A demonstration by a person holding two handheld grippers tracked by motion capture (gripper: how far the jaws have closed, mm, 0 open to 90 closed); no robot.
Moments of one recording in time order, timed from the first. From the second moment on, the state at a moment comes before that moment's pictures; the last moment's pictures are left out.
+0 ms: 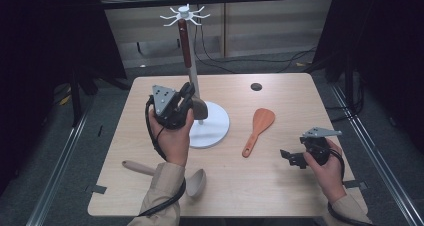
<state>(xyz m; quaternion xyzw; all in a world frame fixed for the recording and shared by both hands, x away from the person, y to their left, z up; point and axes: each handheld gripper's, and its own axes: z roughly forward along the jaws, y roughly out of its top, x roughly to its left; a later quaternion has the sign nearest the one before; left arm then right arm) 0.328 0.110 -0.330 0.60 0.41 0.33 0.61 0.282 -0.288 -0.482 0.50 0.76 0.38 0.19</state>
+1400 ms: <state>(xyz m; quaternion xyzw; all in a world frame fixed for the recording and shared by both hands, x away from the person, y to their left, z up) 0.345 0.098 -0.247 0.52 0.35 0.36 0.69 0.282 -0.292 -0.482 0.50 0.75 0.38 0.19</state>
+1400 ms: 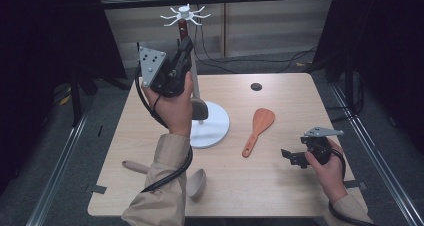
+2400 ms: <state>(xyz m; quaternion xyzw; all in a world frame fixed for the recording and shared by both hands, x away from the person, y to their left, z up) 0.365 0.110 -0.237 0.51 0.36 0.36 0.69 0.282 -0.291 -0.486 0.50 0.75 0.38 0.18</state>
